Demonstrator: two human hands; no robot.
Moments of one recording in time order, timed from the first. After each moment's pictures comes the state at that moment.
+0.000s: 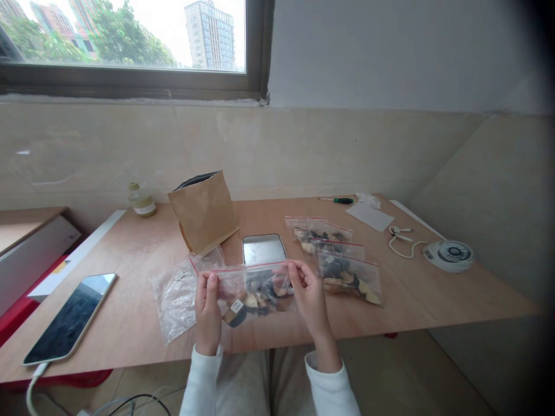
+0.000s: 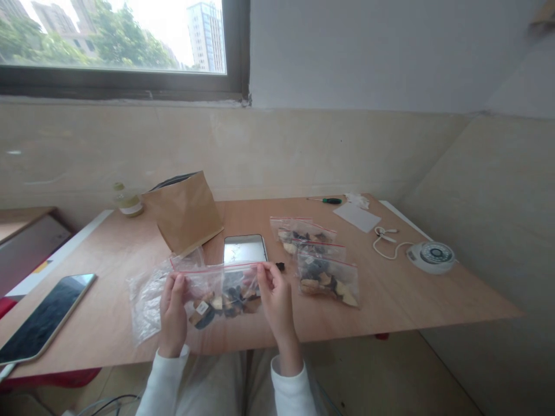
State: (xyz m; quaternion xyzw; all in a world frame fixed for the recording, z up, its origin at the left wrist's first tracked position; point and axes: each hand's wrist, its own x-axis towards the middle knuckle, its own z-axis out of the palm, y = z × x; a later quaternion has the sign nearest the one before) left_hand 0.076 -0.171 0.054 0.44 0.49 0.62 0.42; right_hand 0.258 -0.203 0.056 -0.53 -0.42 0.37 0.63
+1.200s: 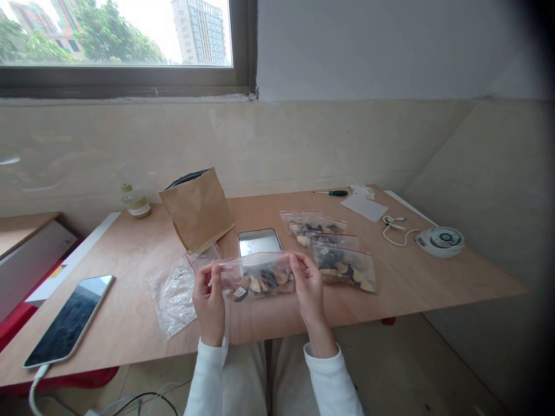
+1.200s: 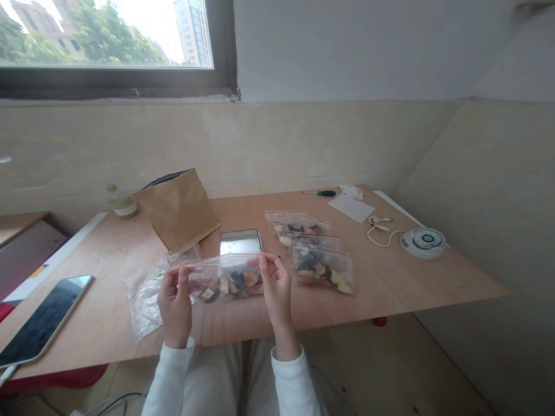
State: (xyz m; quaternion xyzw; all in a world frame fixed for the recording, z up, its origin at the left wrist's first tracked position) left_hand 0.088 -0.169 0.053 0.50 0.49 0.63 0.35; right_hand 0.262 -0.198 0.042 -0.50 -0.35 0.32 0.72
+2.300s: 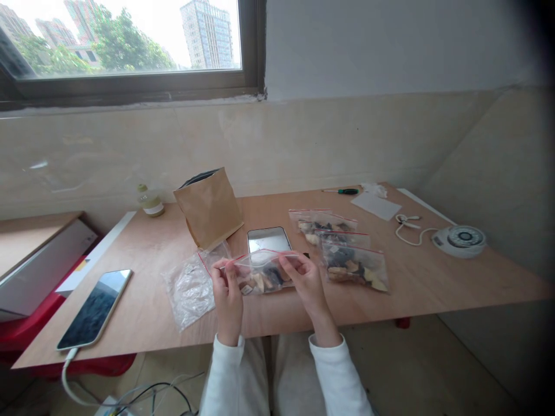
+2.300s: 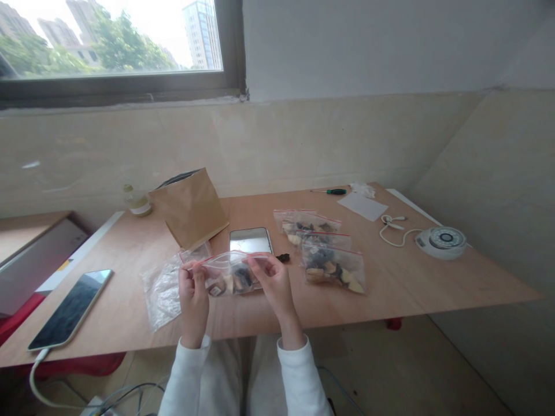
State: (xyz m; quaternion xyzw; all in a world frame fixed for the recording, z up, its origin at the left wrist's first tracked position) left_hand 0.099 -0.179 0.058 0.49 0.47 0.61 0.41; right_hand 0.251 -0.195 0.051 -0.46 -0.40 0.41 0.67
